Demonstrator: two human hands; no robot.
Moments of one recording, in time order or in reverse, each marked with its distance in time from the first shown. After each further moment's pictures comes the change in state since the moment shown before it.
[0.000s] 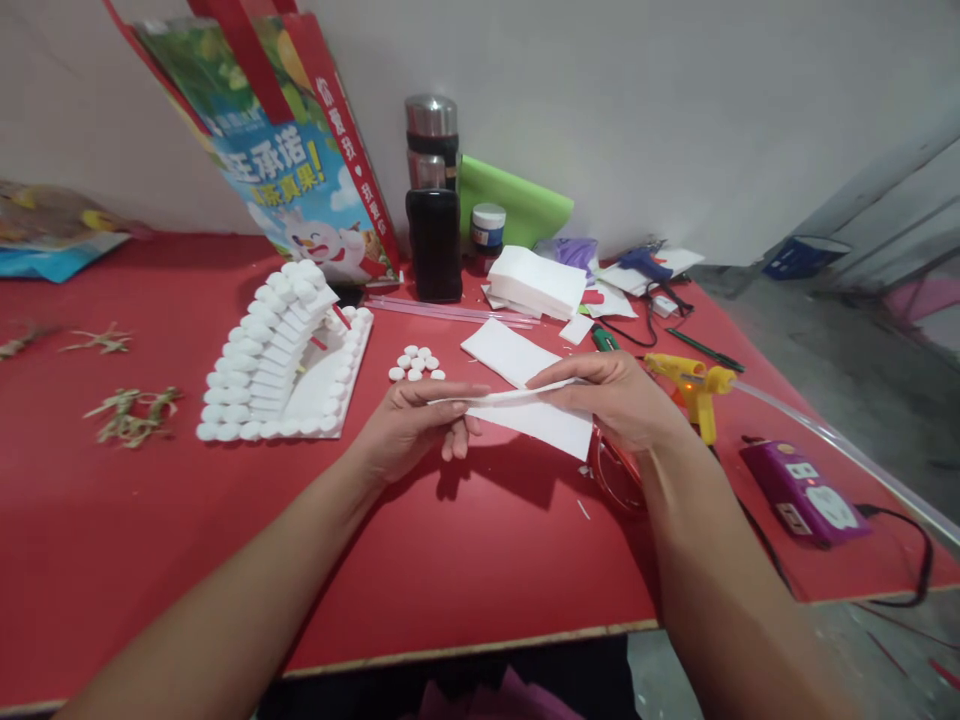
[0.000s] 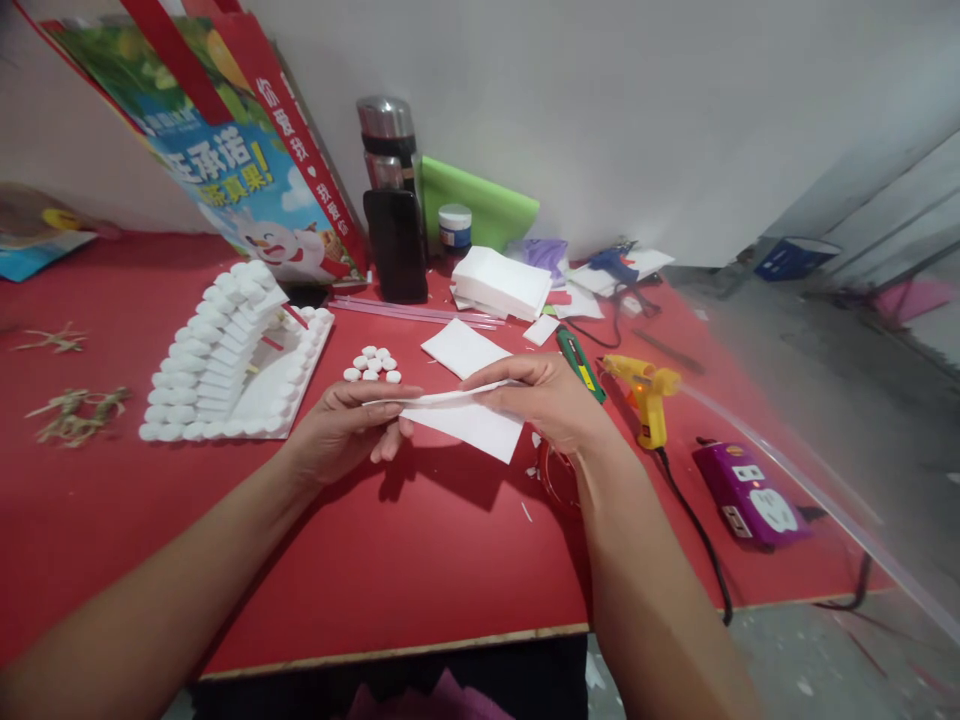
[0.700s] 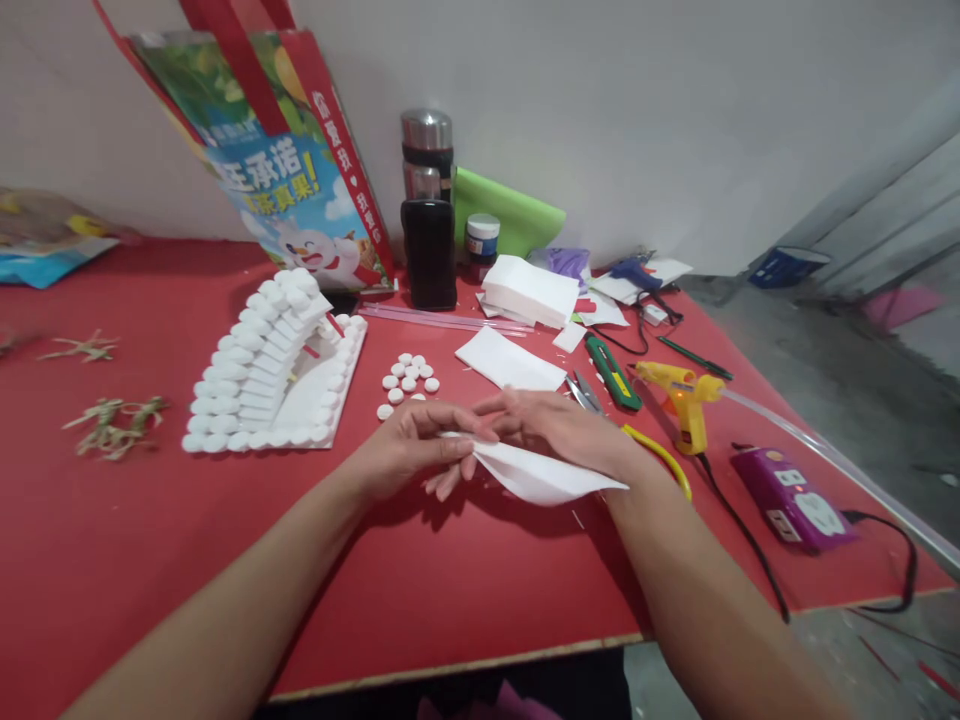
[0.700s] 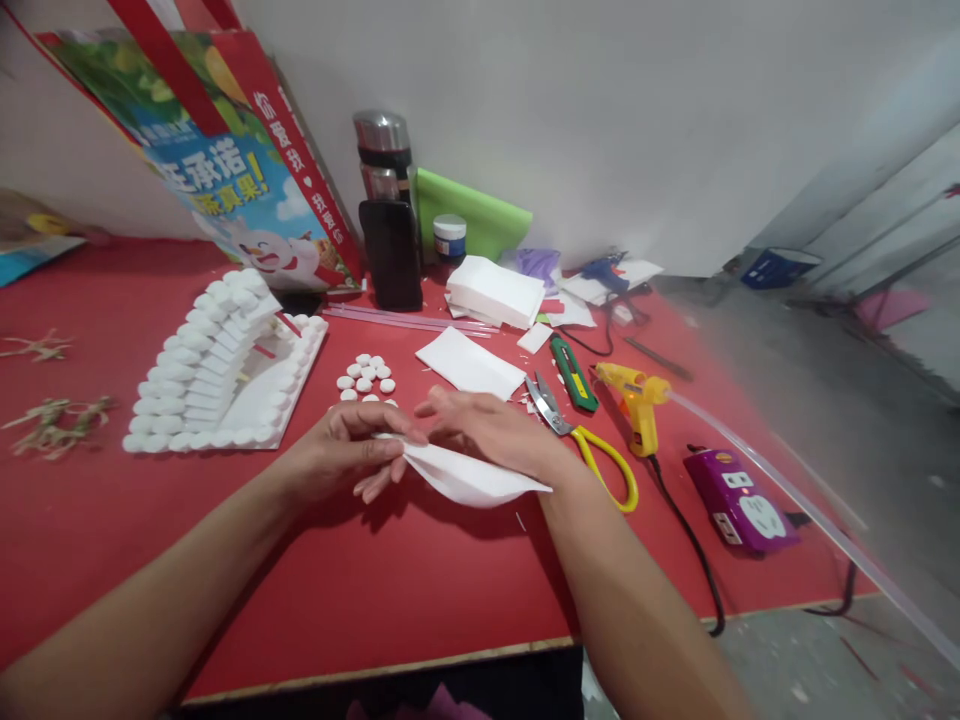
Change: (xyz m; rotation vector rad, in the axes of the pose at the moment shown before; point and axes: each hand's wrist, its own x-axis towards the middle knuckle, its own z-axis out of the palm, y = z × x) left_hand -0.010 -0.001 0.002 0.118 -0.146 -0.126; right_hand -0.001 0.001 0.036 0.283 -0.378 0.300
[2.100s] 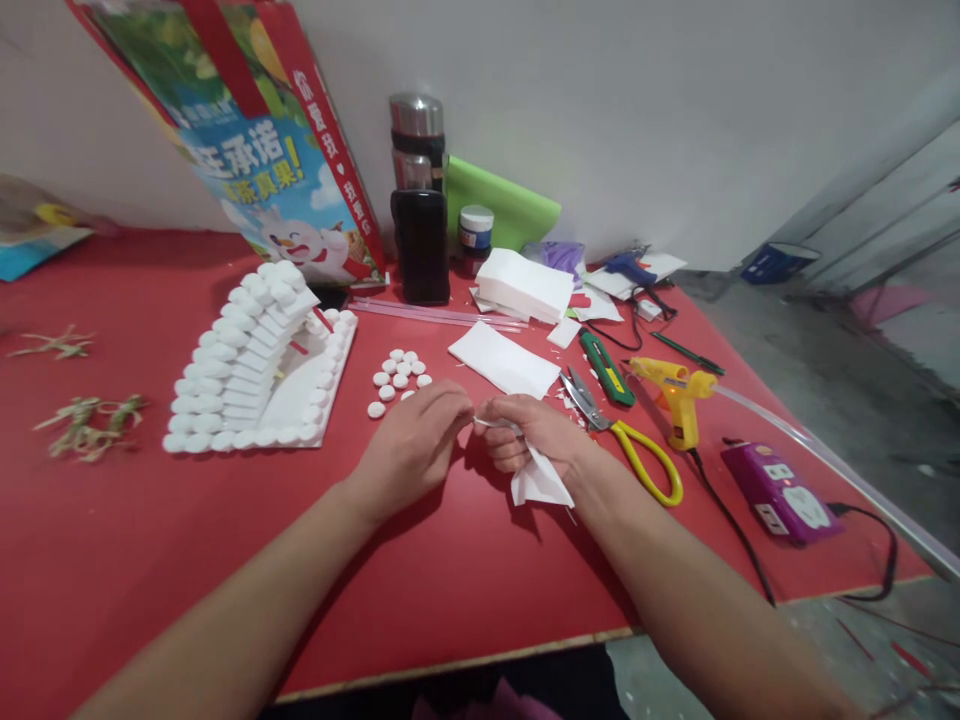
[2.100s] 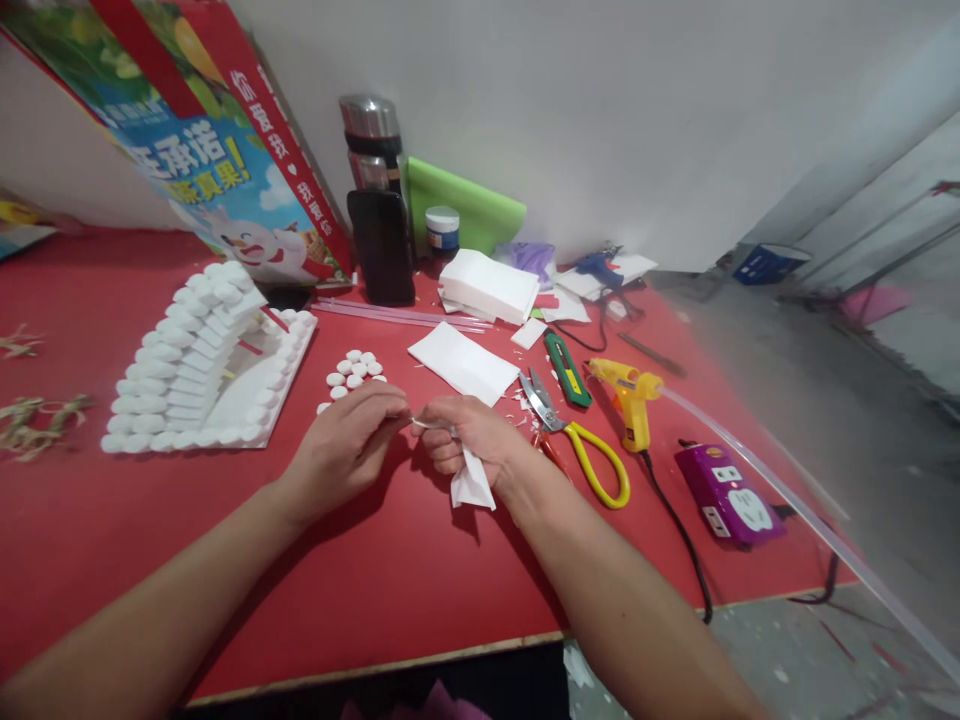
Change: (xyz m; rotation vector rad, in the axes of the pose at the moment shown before) left_hand 0.011 -0.007 0.007 1.194 0.295 0.657; right_hand 0.028 0.011 0.012 0.247 0.112 0.218
